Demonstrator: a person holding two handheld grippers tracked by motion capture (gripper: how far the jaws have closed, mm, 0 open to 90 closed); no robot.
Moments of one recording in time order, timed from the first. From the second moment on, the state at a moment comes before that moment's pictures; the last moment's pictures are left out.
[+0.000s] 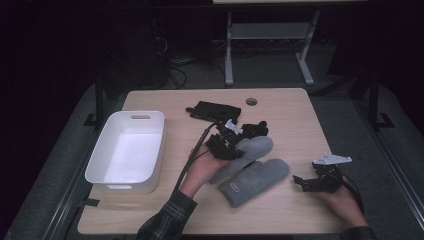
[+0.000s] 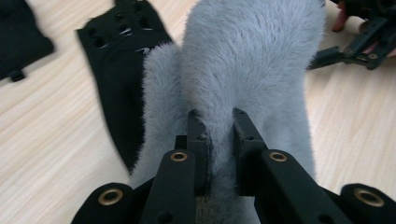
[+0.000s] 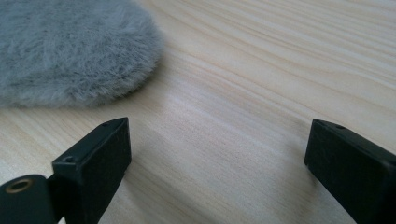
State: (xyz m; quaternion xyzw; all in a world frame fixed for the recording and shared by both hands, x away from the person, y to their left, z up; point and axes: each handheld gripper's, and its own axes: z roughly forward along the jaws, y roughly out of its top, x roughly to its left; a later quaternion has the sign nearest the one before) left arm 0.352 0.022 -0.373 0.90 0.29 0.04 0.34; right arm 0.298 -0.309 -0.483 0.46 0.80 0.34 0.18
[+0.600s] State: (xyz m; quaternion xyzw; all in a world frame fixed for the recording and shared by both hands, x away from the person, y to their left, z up) left arm 0.335 -0.024 -0.393 0.91 0.28 0.01 0.32; right arm 0.298 -0.309 -0.483 0.46 0.80 0.34 0.18
